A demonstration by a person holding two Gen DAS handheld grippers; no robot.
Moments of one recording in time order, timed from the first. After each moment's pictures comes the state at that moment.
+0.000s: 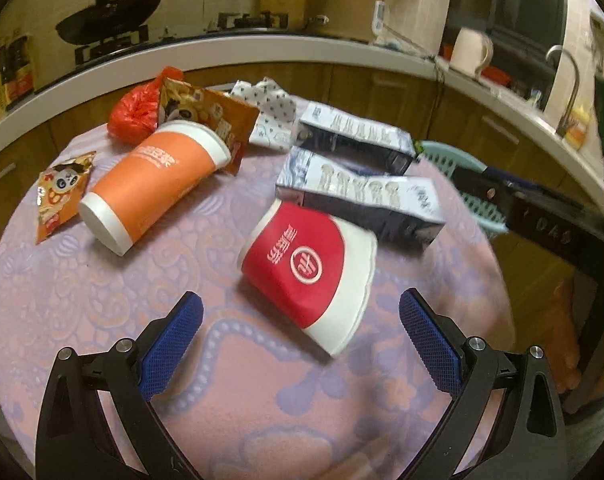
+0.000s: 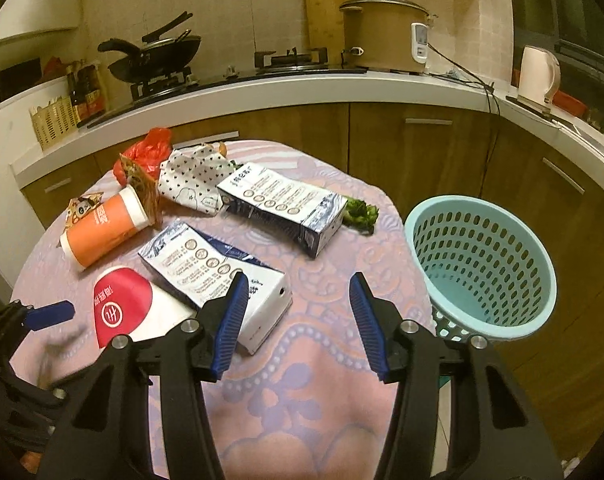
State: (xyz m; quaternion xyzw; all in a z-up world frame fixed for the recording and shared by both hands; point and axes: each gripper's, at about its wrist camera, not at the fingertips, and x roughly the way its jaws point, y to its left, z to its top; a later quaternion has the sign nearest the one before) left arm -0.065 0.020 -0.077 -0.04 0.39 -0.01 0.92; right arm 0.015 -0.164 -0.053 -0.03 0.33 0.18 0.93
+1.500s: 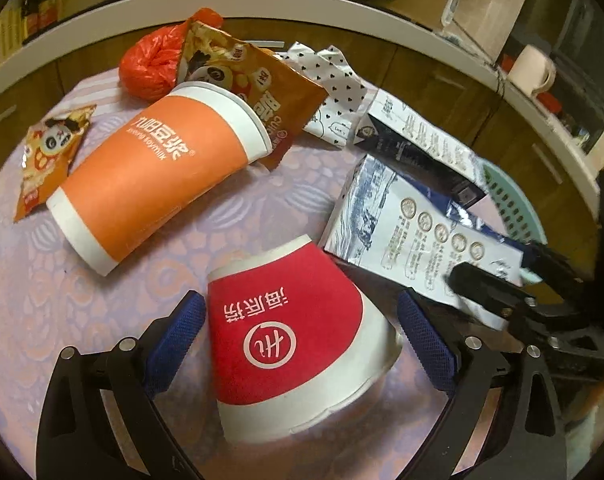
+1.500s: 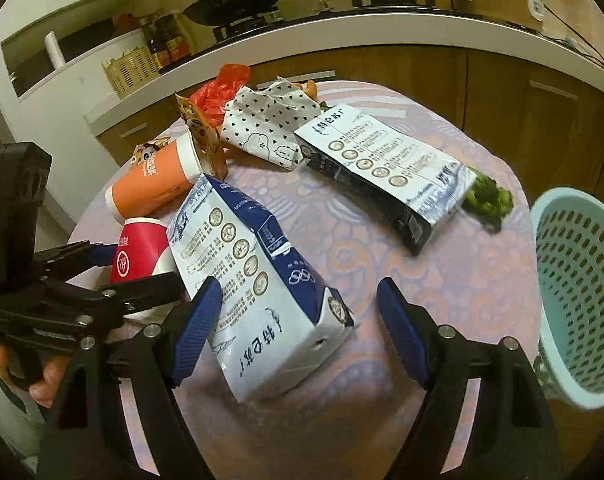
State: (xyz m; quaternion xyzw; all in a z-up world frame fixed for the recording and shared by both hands) left arm 0.013 0.032 -0.087 -0.12 0.46 0.05 0.88; right arm 0.080 -0.138 -0.092 -0.03 0.41 0.38 0.83
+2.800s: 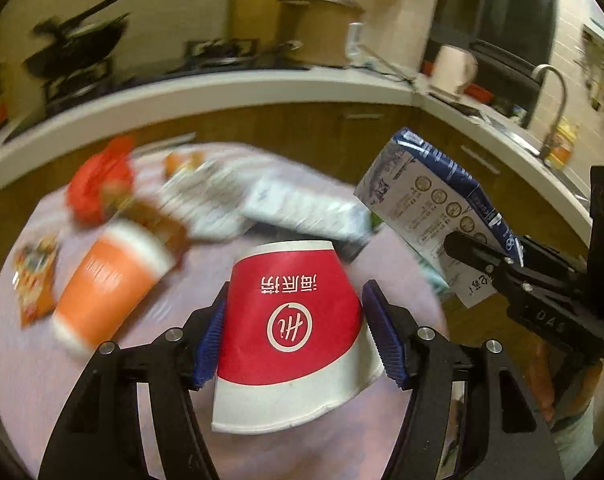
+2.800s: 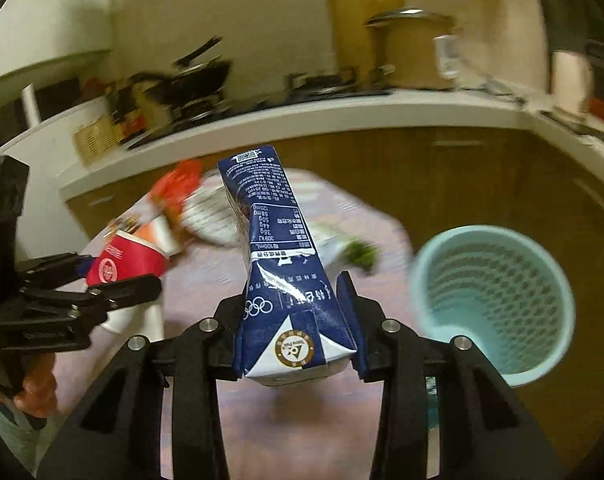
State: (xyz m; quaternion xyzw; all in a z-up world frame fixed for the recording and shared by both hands) left arm 0.017 -0.031 -0.010 -0.05 0.37 -0.06 0.93; right arm 0.050 -0.230 -0.027 0.00 0.29 0.25 0.92
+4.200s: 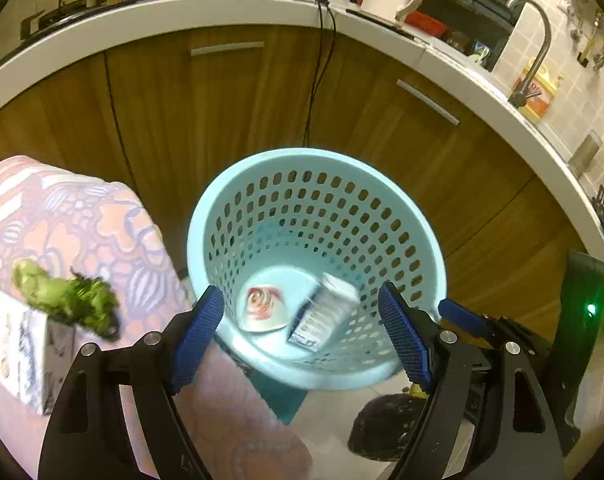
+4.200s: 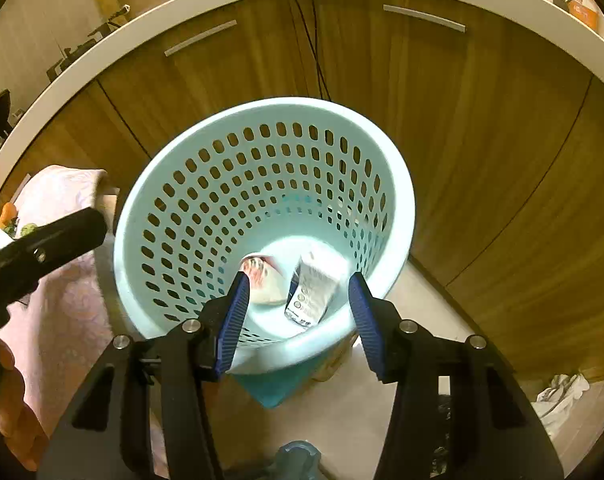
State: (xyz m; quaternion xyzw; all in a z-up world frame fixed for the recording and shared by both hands) left arm 0.187 -0.218 -0.092 -0.04 0.46 -0.17 0.87; right arm 0.152 -0.391 -0.143 0.10 0.46 0.01 0.88
